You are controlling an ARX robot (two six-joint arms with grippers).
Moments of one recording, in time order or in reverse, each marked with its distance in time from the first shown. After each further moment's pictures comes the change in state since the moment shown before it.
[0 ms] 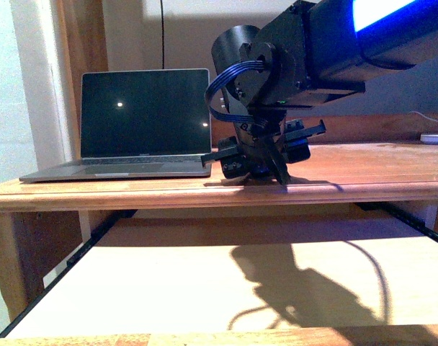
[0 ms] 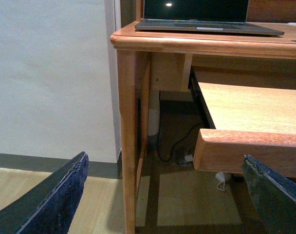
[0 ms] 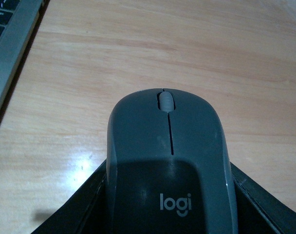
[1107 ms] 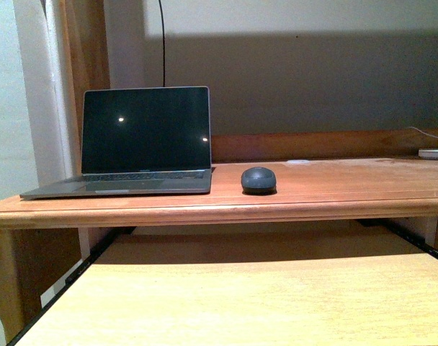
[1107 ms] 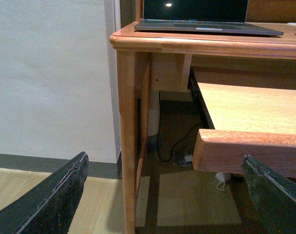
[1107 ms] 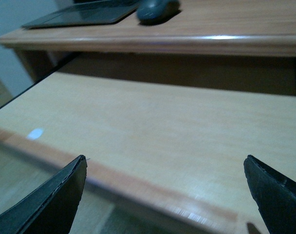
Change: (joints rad) left arm 0.000 0.000 0.000 0.000 0.000 0.000; right arm -0.559 -1.379 -1.757 0.653 -1.165 0.018
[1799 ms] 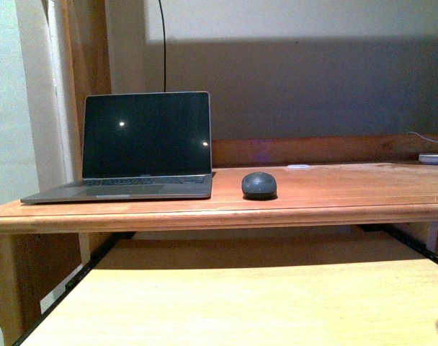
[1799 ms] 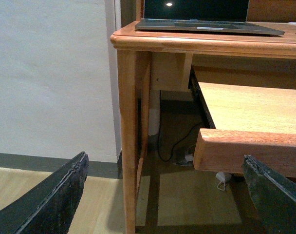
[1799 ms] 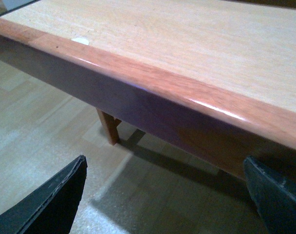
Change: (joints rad) left arm 0.000 0.000 0.000 0.000 0.000 0.000; right arm 0.571 0.318 -0.161 0.366 0.476 -0.043
